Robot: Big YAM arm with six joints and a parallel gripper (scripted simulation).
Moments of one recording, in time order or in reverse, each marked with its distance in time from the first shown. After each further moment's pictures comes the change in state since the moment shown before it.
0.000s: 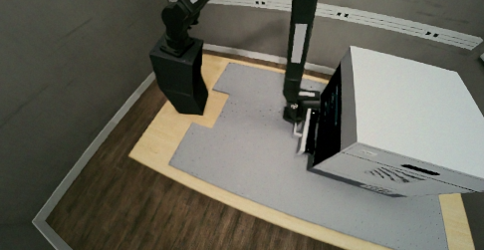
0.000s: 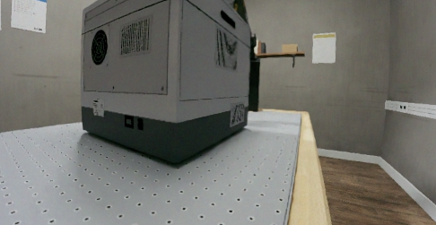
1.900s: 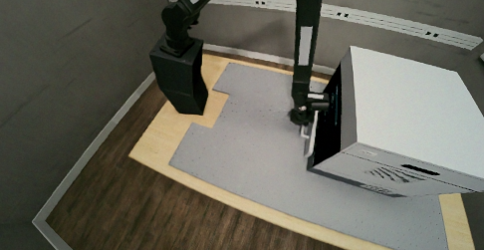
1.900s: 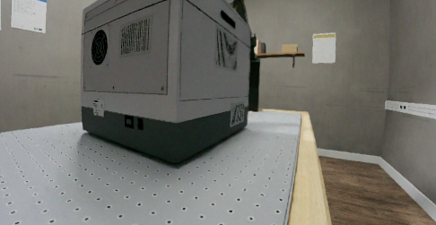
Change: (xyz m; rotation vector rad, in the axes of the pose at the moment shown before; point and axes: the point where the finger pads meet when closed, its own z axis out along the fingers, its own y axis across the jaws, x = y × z) arm 0.000 -0.033 0.011 0.013 0.001 0.000
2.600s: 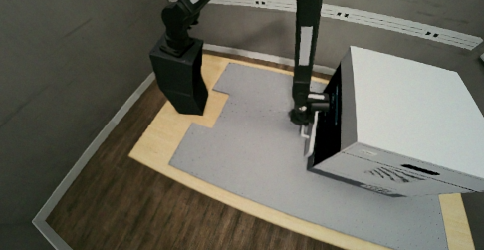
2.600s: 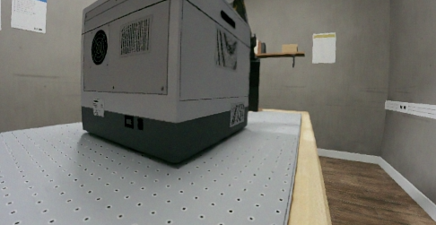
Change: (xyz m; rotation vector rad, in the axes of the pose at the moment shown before) arm 0.000 0.000 0.000 -0.006 0.000 0.000
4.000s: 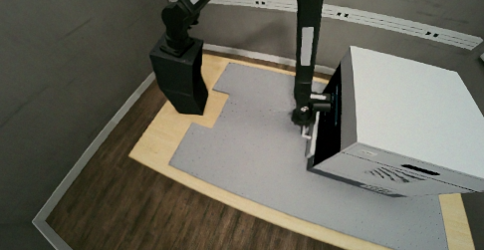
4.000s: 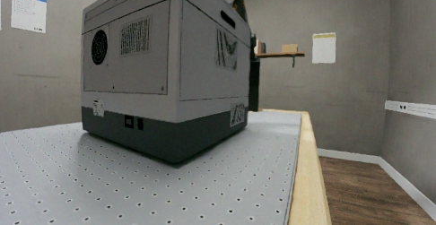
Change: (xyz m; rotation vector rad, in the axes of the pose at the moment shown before) arm 0.000 -0.006 0.002 -0.002 0.000 0.000
